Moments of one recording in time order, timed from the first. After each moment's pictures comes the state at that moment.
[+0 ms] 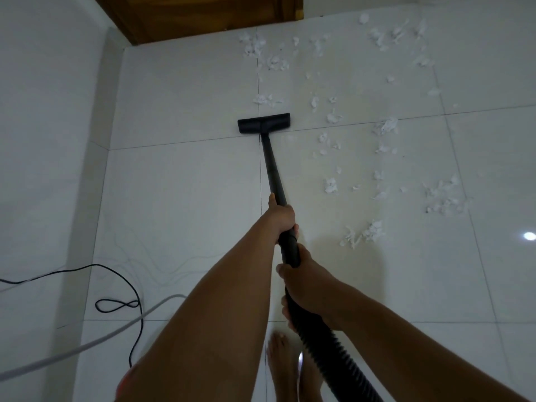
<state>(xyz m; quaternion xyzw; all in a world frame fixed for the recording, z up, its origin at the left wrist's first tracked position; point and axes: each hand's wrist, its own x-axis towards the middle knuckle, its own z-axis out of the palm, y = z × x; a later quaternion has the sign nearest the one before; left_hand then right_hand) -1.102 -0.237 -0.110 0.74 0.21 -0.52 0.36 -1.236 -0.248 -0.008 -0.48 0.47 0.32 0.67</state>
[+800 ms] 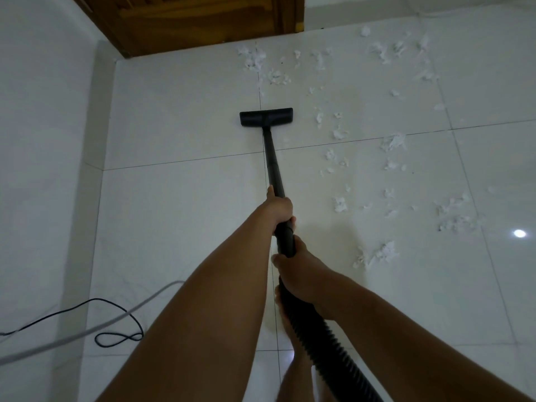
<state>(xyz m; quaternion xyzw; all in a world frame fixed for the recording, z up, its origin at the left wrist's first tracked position) -0.980 -0.259 -0.108 0.75 0.18 -0.53 0.36 -1.113 -0.257 -0.006 -0.47 0.49 0.28 0.68</state>
